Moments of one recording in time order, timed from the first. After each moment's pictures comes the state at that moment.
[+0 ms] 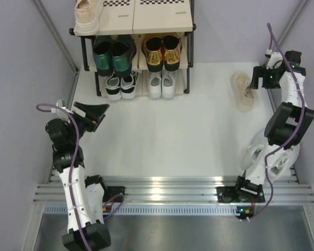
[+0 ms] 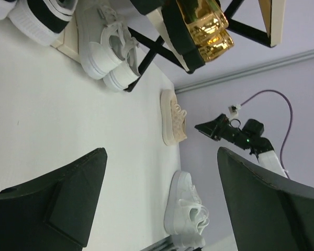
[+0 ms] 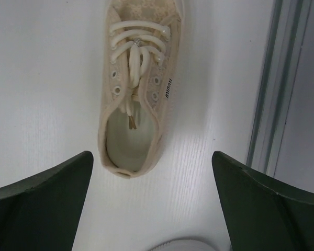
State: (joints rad) left arm 0.38 0.65 0.68 -0.16 0.73 -1.04; right arm -0.35 1.98 1.83 -0.77 -0.36 -0.33
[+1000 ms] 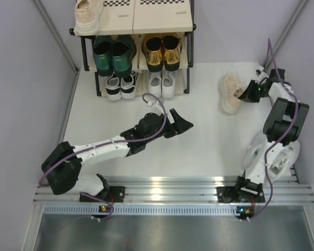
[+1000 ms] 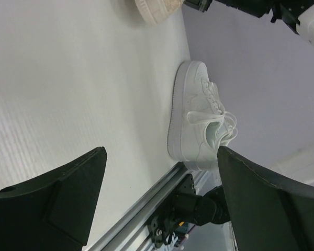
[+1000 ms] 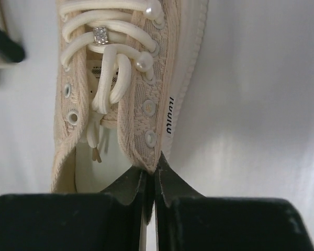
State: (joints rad) left arm -0.90 1.35 0.78 0.29 0.00 -1.07; right arm -0.33 2.11 1.64 -0.59 -0.60 -0.01
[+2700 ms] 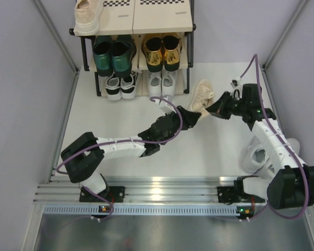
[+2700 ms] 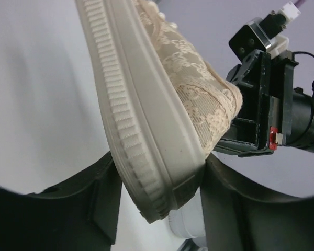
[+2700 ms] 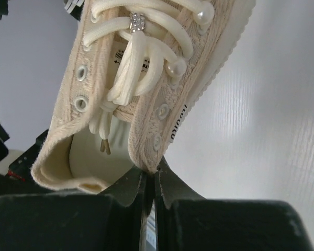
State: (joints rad) left arm -1.02 1.61 0.90 0.68 -0.34 -0.89; right arm 0.10 1.21 0.97 -0.42 -0.63 0.69
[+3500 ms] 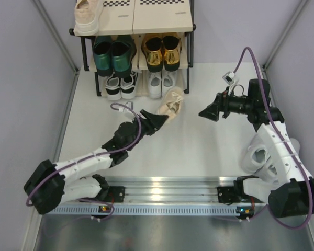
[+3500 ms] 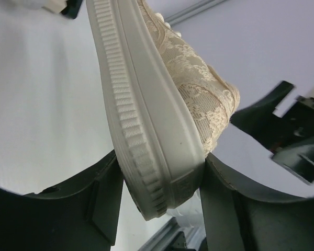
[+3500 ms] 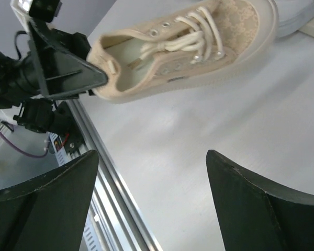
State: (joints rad) left arm -0.80 1.17 0.49 0.59 -0.20 -1.11; right arm 0.11 1.13 1.06 -0.48 -0.93 0.10
